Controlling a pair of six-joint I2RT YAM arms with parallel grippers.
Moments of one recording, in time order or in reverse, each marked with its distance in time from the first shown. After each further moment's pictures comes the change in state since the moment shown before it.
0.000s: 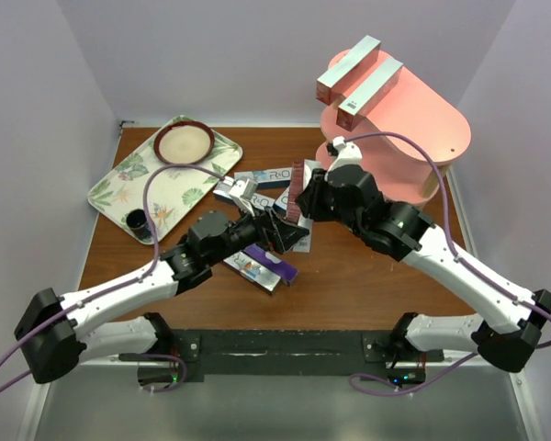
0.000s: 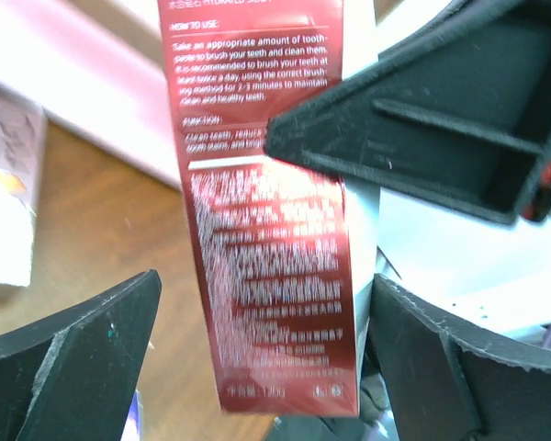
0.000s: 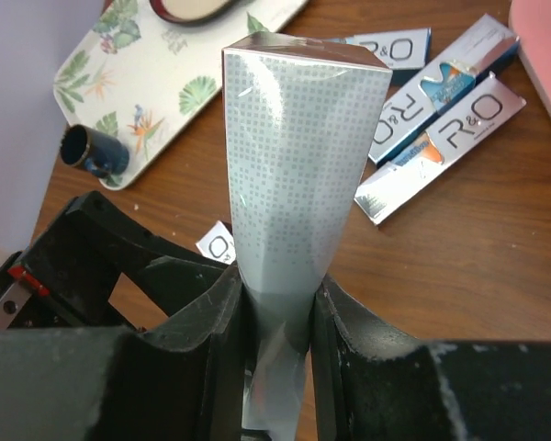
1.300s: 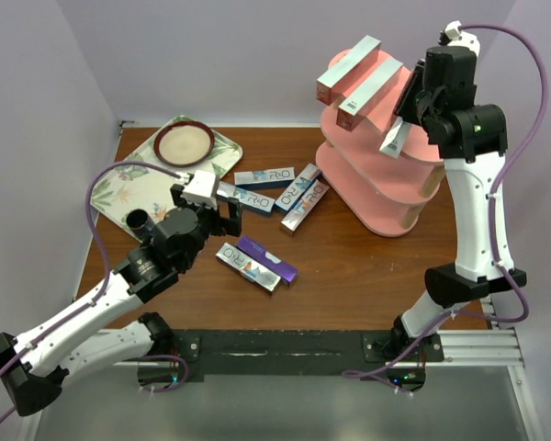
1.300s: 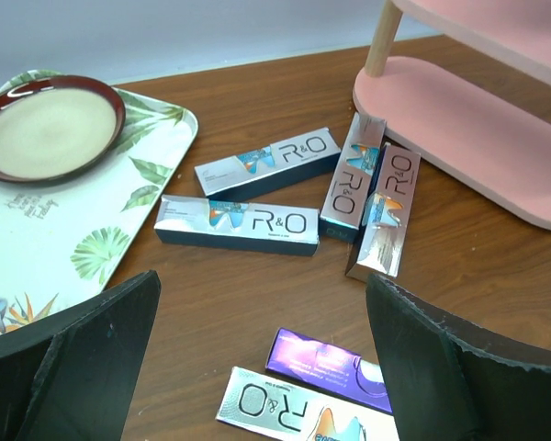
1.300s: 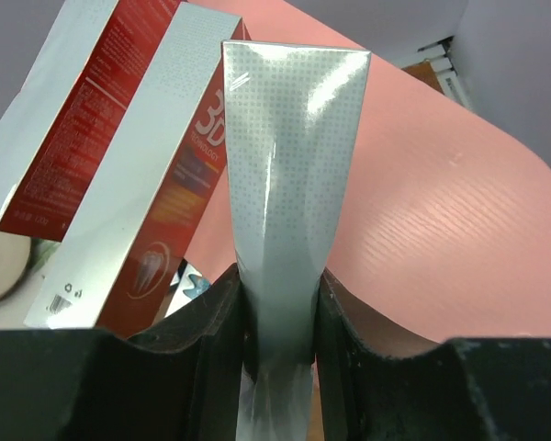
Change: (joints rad) left arm 0.064 -0.264 0.116 -0.517 -0.593 0.543; right arm -0.626 0.449 1.027 -0.531 0.067 -0.237
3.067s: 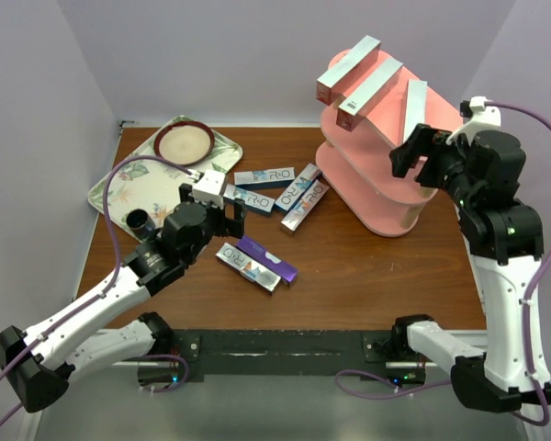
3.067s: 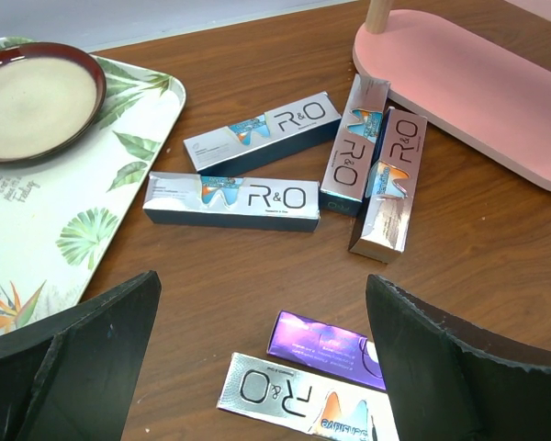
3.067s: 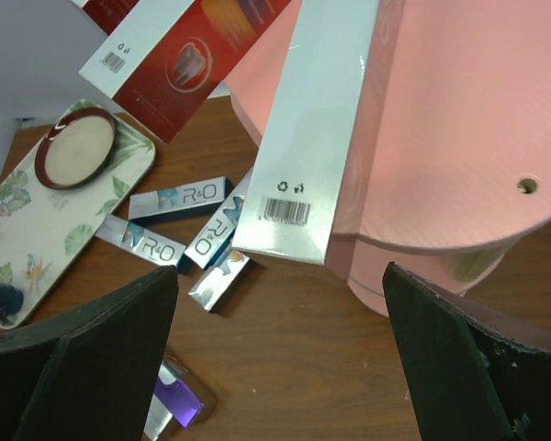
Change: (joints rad) left arm 0.051 0.066 0.000 -0.033 0.088 -0.005; right arm -0.112 -0.607 -0.731 0.267 -0.392 -0.095
